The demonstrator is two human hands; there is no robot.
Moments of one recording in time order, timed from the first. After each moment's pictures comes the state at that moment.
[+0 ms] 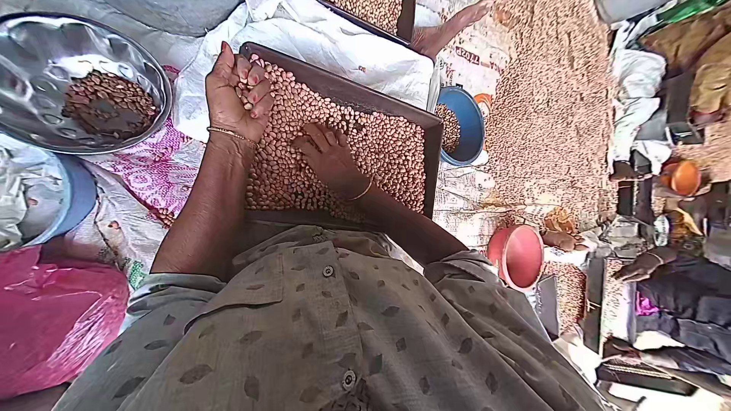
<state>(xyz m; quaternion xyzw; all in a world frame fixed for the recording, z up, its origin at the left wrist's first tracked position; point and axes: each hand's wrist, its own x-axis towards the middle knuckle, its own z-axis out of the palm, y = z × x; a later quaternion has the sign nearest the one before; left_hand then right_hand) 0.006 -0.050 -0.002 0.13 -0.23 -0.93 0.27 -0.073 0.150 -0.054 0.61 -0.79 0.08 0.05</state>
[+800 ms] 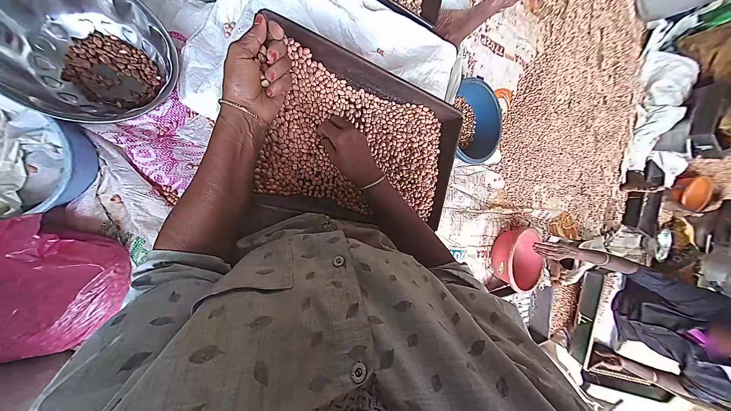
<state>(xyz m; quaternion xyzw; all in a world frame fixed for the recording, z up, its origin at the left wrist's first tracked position) 0.005 -0.048 0.003 0.16 -0.24 -0.93 0.23 -0.070 0.146 -0.033 0.54 -0.82 0.16 -0.06</state>
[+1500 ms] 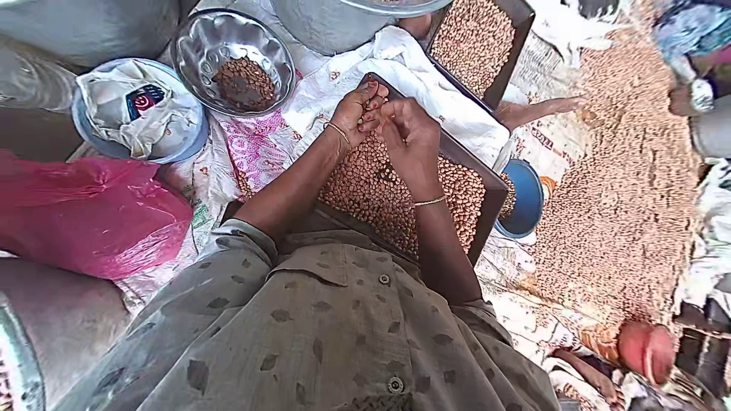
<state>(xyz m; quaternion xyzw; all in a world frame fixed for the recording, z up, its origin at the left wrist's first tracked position) 0.000 -0.047 -0.005 0.18 -0.23 -0.93 0.23 -0.052 0.082 0.059 0.57 -0.72 0.38 -0.06</state>
